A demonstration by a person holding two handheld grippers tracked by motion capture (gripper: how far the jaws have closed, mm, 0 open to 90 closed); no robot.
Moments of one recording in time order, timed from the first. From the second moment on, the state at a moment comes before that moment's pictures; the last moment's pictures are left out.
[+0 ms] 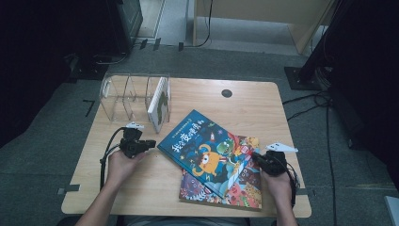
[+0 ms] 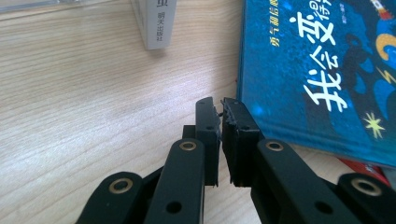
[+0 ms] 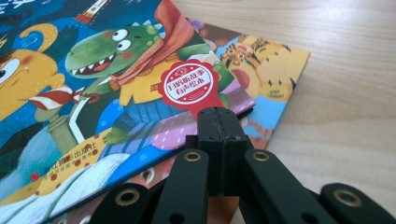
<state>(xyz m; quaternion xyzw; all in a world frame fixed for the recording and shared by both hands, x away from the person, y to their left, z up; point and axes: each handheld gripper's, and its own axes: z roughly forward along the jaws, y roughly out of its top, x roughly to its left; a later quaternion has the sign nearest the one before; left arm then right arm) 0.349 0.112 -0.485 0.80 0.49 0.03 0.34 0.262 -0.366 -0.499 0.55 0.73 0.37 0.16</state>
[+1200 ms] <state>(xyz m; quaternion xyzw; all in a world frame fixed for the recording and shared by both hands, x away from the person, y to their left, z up) 0.293 0.110 -0.480 0.81 0.48 -0.03 0.34 0.310 -0.358 -0.499 0.54 0.73 0.38 0.16</state>
